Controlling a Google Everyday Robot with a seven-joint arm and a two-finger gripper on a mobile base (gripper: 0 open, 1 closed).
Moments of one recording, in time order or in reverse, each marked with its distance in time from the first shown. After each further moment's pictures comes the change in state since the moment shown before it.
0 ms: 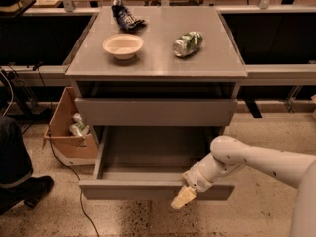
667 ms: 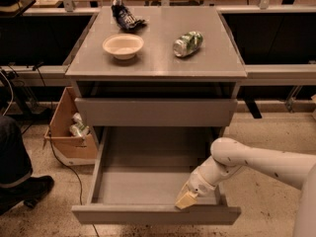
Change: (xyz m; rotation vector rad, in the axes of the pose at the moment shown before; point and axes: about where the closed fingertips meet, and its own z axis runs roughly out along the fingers) arm 0.012 0.025 -0.005 -0.050 0.047 0.010
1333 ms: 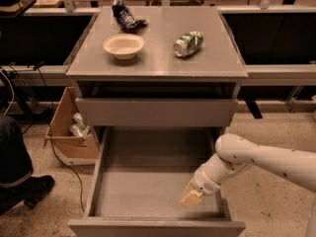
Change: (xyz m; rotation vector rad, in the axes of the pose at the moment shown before) arm 0.001 0.015 -0.022 0.004 0.025 -0.007
